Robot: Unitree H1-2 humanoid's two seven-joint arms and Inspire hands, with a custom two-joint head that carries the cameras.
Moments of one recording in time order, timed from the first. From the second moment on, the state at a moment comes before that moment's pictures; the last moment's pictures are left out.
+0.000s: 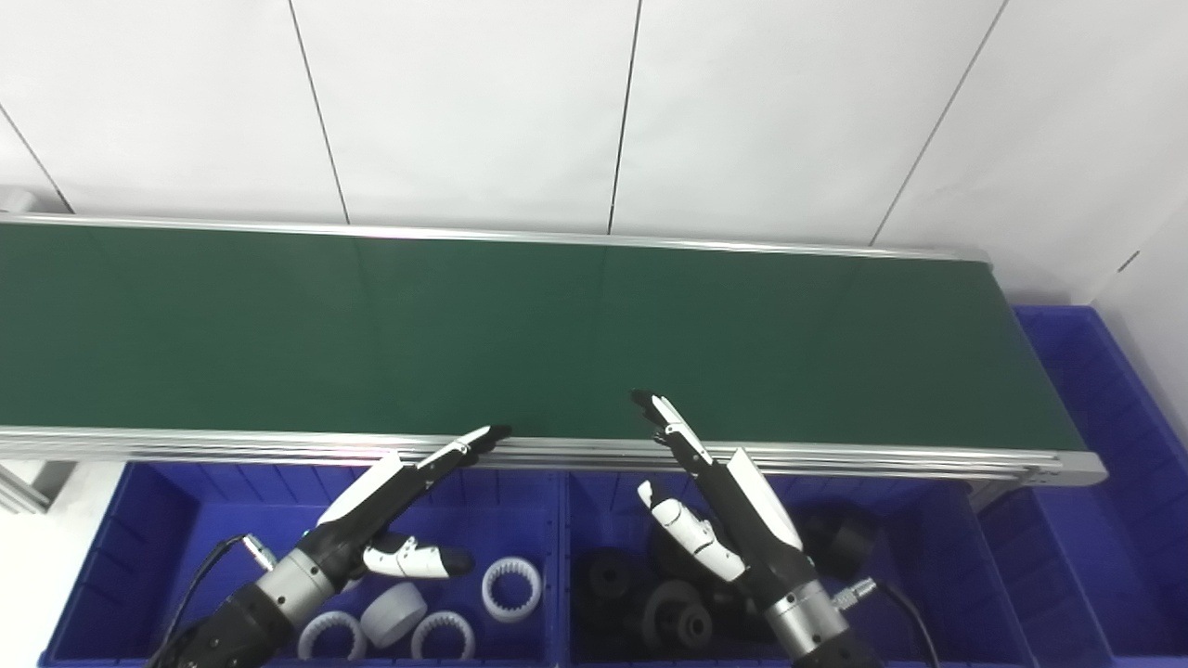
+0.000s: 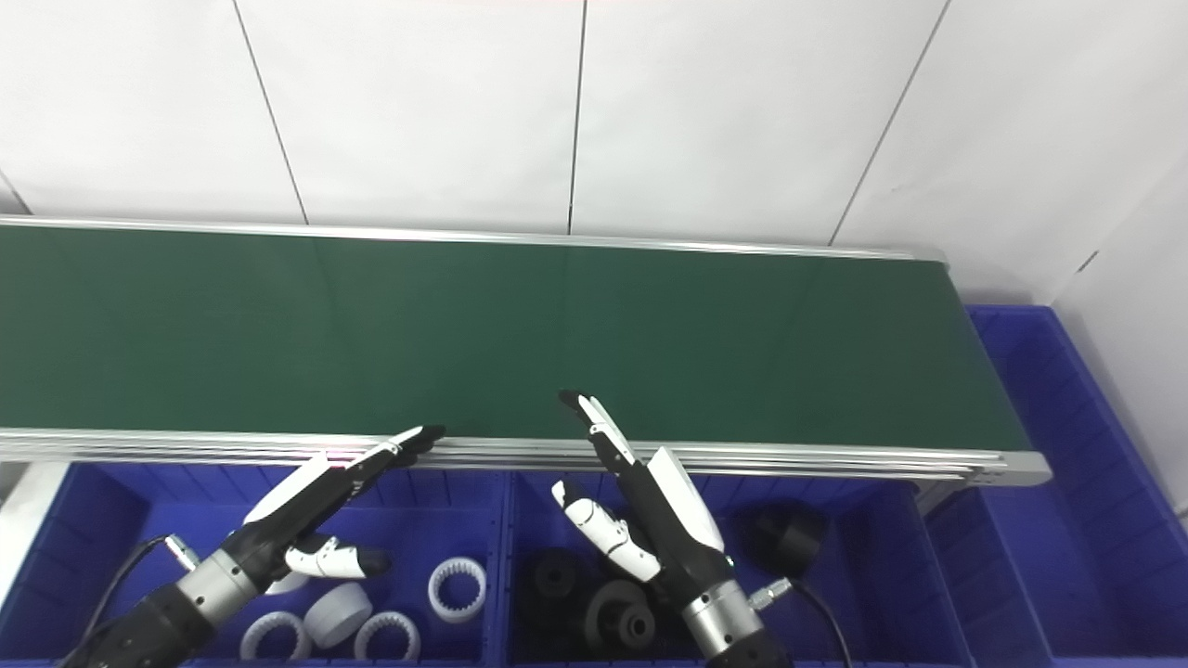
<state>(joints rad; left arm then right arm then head) -0.03 0.33 -0.25 0.18 0.07 -0.43 -0.37 0.12 -0.13 0.25 -0.18 -0.34 -0.15 0.17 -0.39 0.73</state>
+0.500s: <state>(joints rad) -0.03 0.30 -0.24 0.14 -0.08 -0.43 -0.45 0.12 -0.14 0.27 -0.15 -0.35 -0.15 0.17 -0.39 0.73</state>
